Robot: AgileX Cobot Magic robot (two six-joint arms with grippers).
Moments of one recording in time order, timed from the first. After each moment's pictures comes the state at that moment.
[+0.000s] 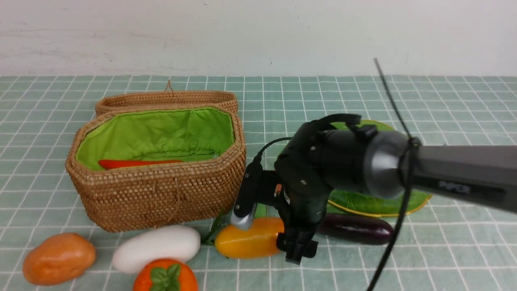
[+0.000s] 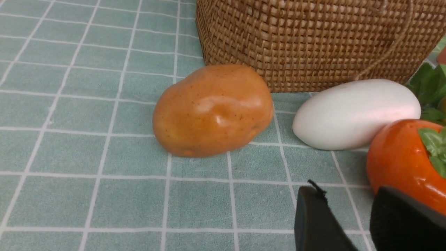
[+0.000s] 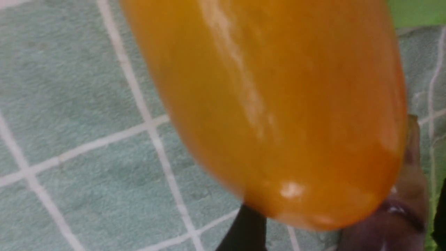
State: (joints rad) right arm 0.74 2.03 -1.46 -0.29 0.86 -0.36; left arm -0.13 -0.01 0.03 0.00 0.40 -0.21
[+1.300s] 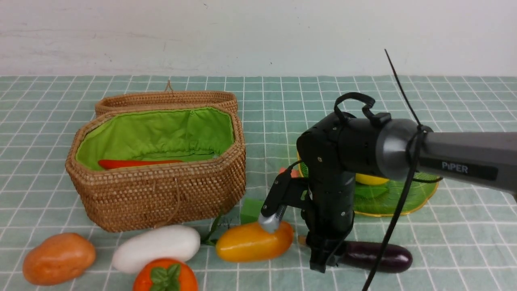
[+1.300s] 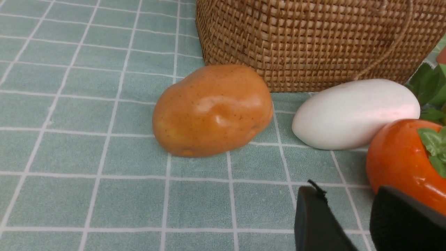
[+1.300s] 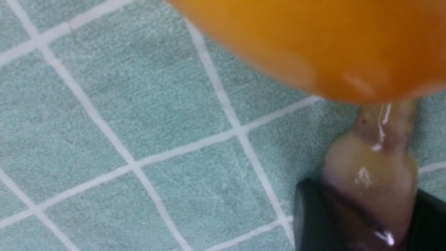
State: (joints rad) right arm 0.63 2.06 -1.47 -0.07 1.06 -0.50; left arm -0.13 -0.01 0.03 0.00 0.40 -0.21
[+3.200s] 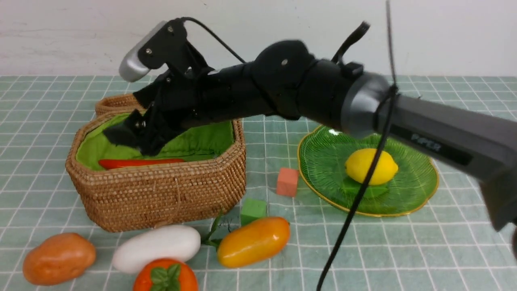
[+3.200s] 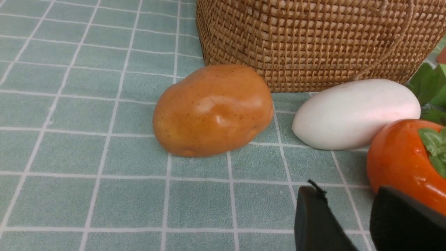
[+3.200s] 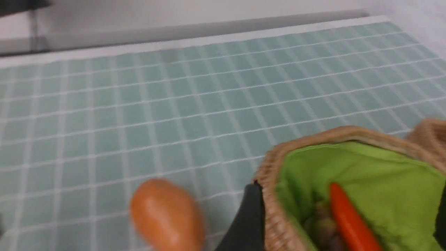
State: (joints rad) right arm 0.71 2.09 -1.91 1.07 0.64 -1.30; left arm -0.13 -0.01 0.03 0.00 0.40 -0.21
